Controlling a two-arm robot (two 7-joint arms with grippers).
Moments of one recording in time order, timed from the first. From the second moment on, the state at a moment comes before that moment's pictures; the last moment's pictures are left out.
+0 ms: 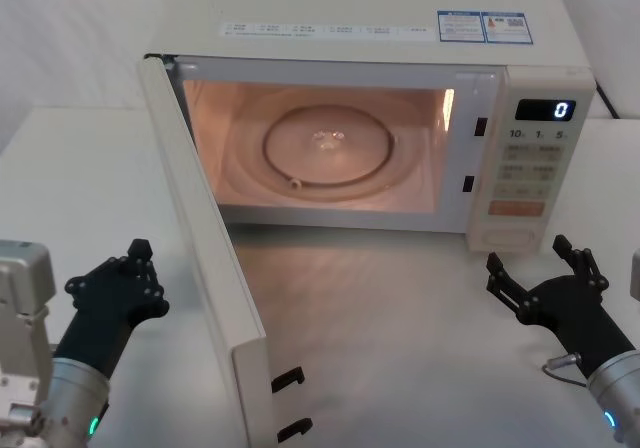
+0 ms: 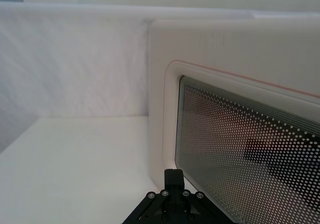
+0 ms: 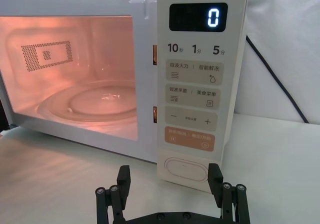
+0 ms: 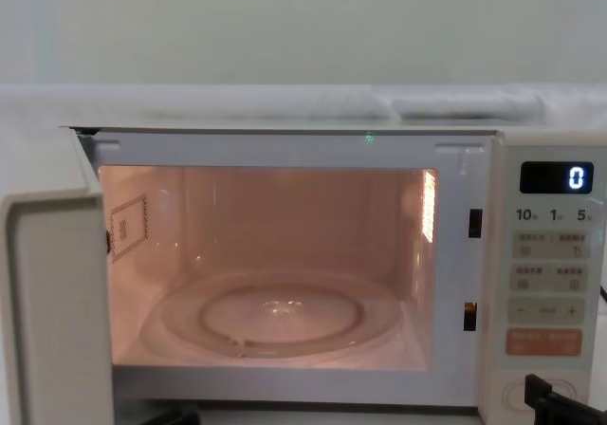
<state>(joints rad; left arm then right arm) 0.28 0.23 0.01 -1.87 -0.24 -0.03 -0.06 -0.12 0.16 -0.13 -1.66 0.13 -0.10 0.21</state>
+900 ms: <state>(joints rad) 0.33 0.35 -0.10 -2.00 -0.37 0.01 -0.27 -0.12 0.16 -0.13 -1.66 0.13 -0.10 0.21</state>
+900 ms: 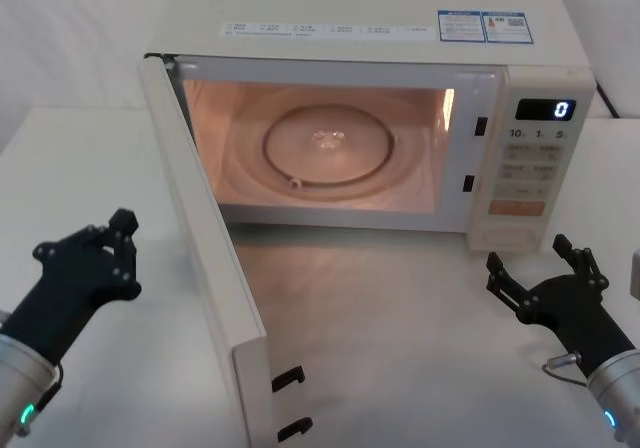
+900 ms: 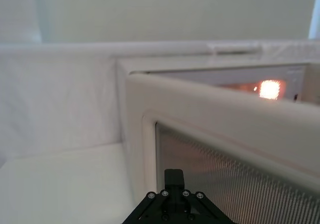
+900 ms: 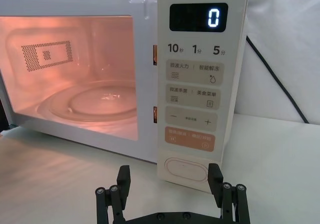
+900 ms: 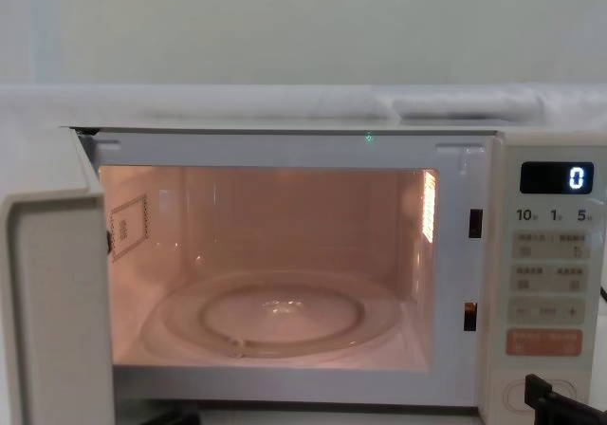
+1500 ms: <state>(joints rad) 0.26 0.43 -0.05 -2.03 -0.44 0.04 -0.32 -0.12 0.16 -0.13 -1.66 0.13 -0.10 0.21</state>
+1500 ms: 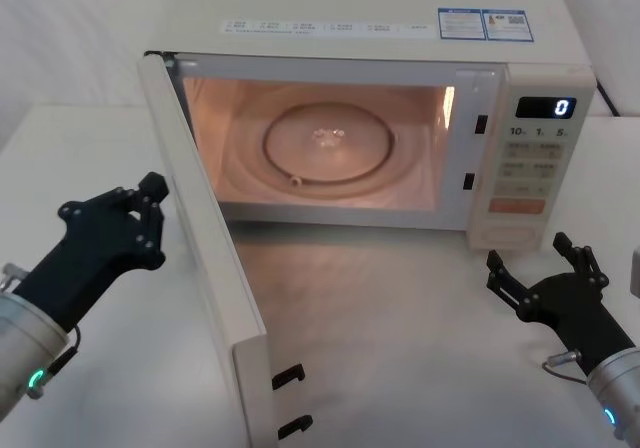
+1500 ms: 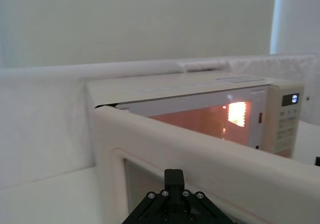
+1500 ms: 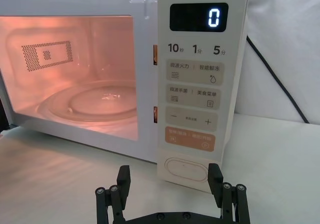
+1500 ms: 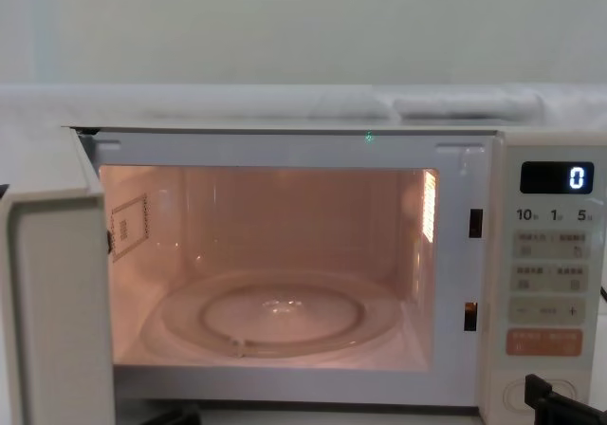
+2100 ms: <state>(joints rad) 0.13 0.48 0.08 -1.99 -0.46 0.09 -0.32 -0.12 0.16 -0.13 -1.66 0.13 -0.10 0.21</state>
